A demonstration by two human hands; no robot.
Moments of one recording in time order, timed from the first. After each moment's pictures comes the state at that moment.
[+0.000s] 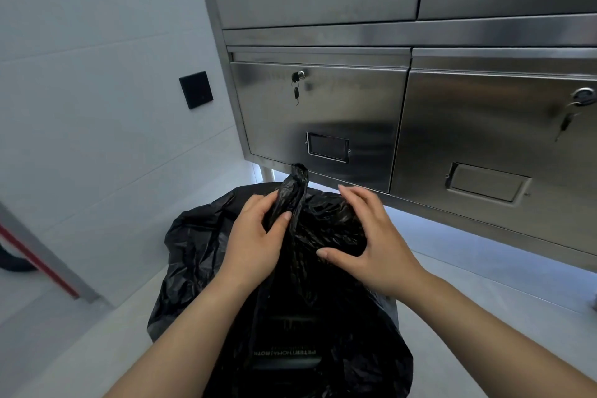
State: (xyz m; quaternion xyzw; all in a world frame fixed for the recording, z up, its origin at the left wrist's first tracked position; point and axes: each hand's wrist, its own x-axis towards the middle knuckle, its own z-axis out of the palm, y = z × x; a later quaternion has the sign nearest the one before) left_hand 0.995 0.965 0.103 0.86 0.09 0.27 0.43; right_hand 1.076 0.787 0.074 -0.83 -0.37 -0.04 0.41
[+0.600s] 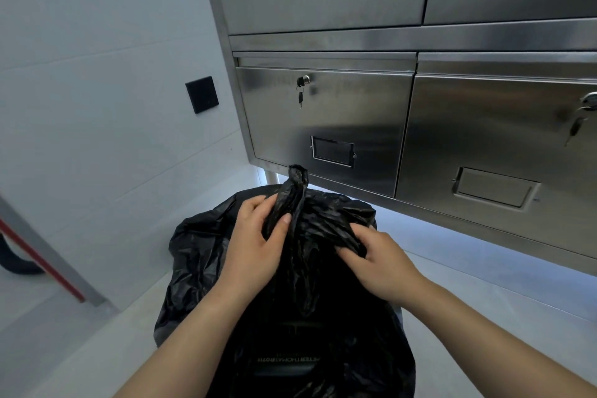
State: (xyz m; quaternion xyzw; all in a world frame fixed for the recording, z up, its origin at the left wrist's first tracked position) left_hand 0.992 0.972 0.098 0.86 0.10 0.28 0.42; right_hand 1.076 0.792 0.068 -0.83 -0.34 0.05 0.43
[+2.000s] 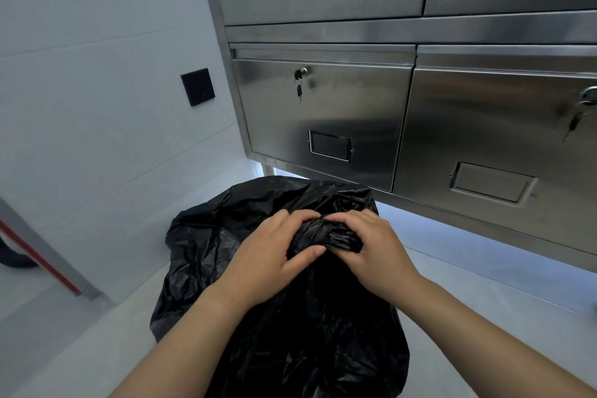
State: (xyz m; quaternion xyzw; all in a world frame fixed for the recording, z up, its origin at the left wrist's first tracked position) left_hand 0.989 0.969 0.090 0.96 -0.06 0.16 0.23; right_hand 1.073 0.796 0.073 -0.82 -0.39 -0.11 0.39
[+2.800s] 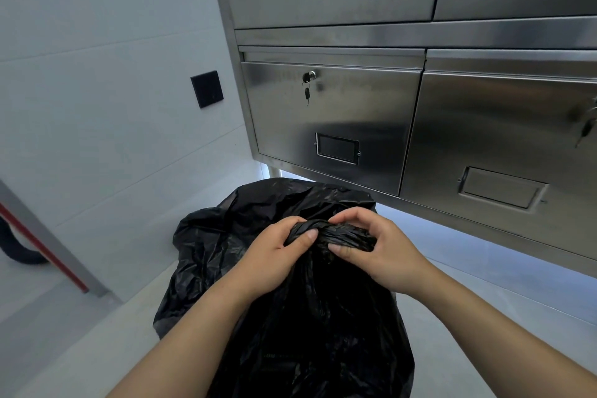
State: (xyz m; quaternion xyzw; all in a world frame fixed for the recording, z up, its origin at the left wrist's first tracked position) left_hand 0.989 0.969 0.098 0.84 0.02 0.08 0.53; right_hand 1.073 0.789 0.089 -0.73 -0.36 0.12 0.57
